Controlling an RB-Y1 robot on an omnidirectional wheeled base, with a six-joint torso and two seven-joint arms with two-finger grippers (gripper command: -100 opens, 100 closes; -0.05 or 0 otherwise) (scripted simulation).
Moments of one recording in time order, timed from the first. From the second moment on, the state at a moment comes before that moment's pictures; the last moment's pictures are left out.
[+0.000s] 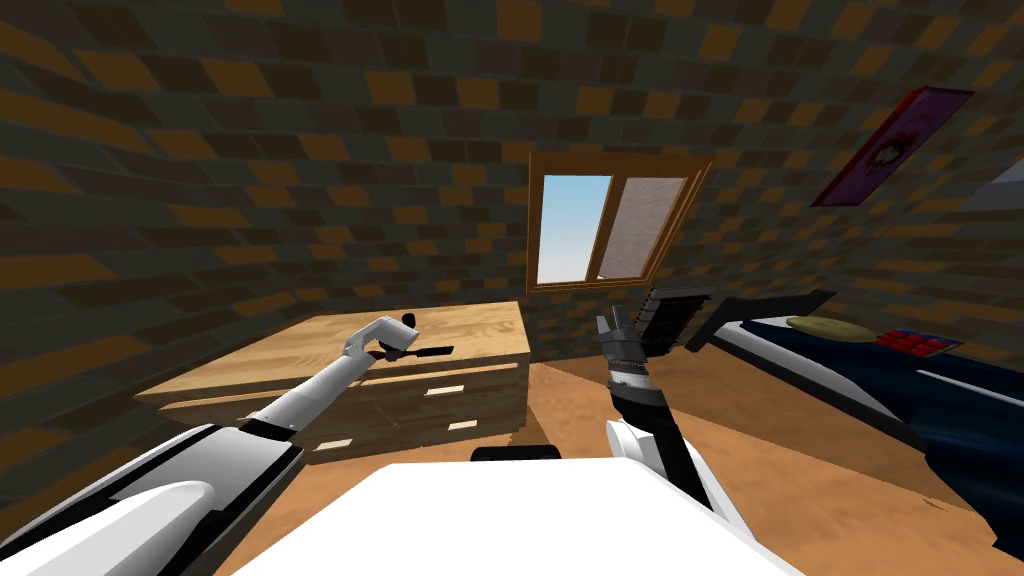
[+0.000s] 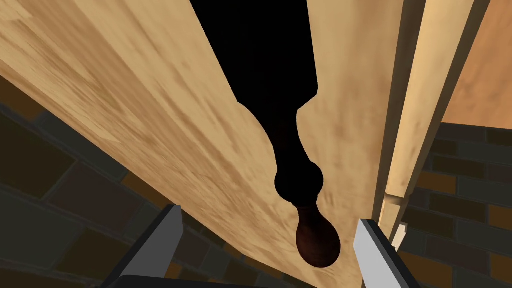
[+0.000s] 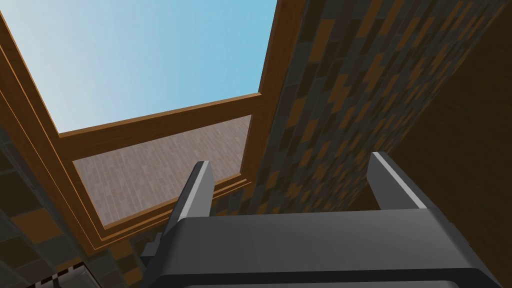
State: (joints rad) left arm -0.40 0.87 -0.26 -1.42 0.28 1.35 0.12; right arm 0.53 0.00 -0.02 -2.26 0.06 -0.45 0.01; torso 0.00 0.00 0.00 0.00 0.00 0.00
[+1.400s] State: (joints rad) left arm -0.40 0.84 -0.27 -1.33 0.26 1.33 0.11; right arm 0.53 0.00 -0.02 -2.26 0.06 -0.45 0.01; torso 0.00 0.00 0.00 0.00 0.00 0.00
